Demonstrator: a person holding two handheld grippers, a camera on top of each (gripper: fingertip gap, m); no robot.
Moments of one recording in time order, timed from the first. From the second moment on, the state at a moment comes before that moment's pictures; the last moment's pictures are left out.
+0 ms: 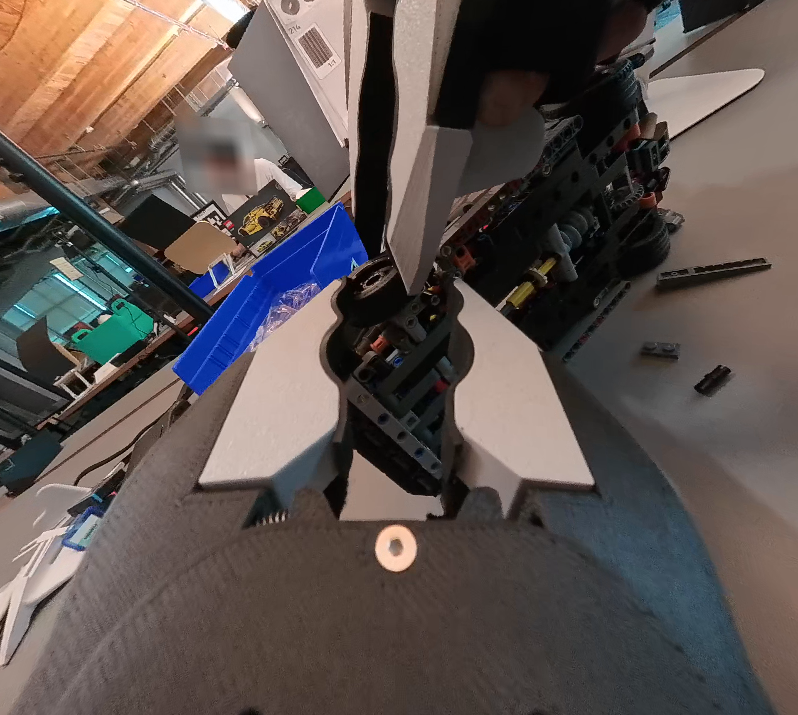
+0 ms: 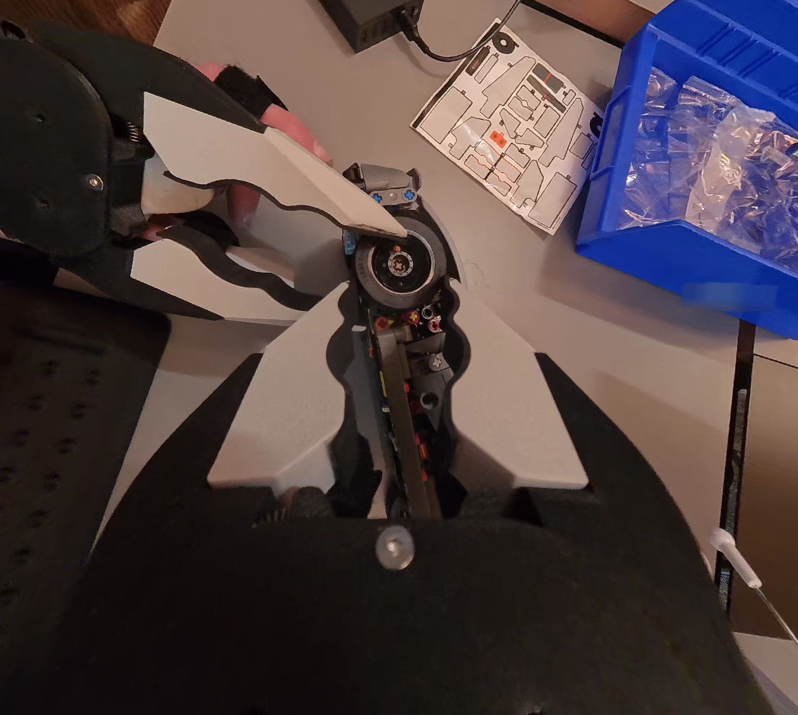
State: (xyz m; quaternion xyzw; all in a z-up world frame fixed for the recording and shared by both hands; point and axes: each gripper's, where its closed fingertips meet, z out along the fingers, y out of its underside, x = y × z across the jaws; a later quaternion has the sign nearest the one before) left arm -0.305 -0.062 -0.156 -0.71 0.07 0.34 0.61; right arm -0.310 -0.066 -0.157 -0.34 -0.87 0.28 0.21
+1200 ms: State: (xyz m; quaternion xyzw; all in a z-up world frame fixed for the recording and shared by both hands) left arm -0.307 -0.061 -0.157 -0.71 0.07 0.35 0.61; right arm -0.315 -0.068 -0.152 -0.34 -0.87 0.30 0.22
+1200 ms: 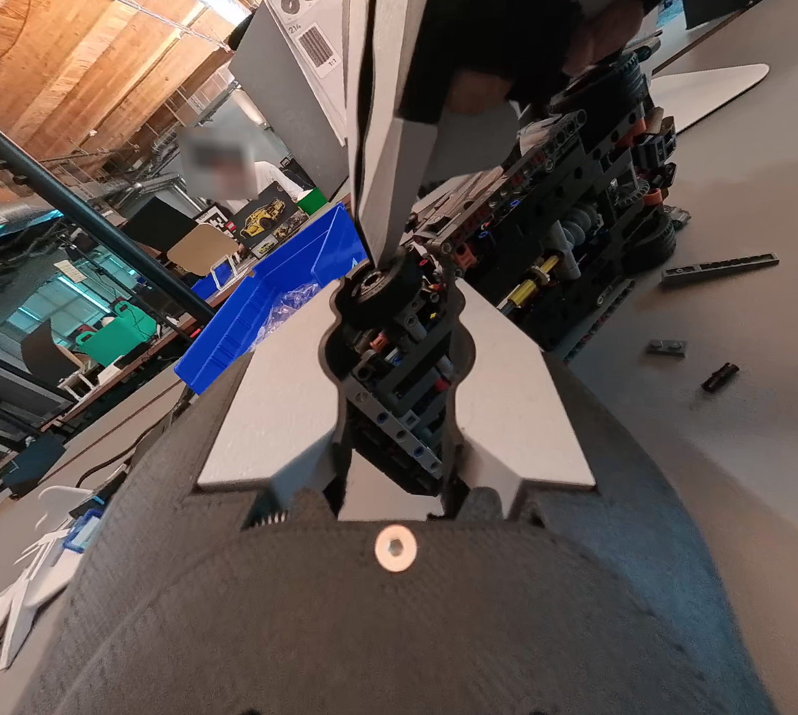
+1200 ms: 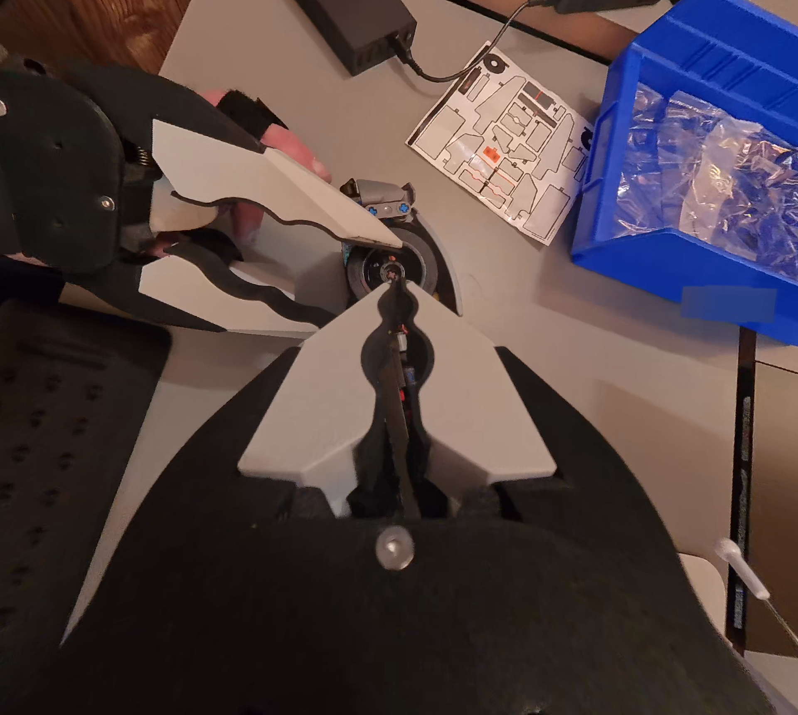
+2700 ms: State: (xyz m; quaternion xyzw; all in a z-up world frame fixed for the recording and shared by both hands) left arm -0.312 -0.066 -0.155 -0.71 0.04 0.34 0.61; right arm -0.316 -0.065 -0.153 -0.35 -0.86 0.28 0.24
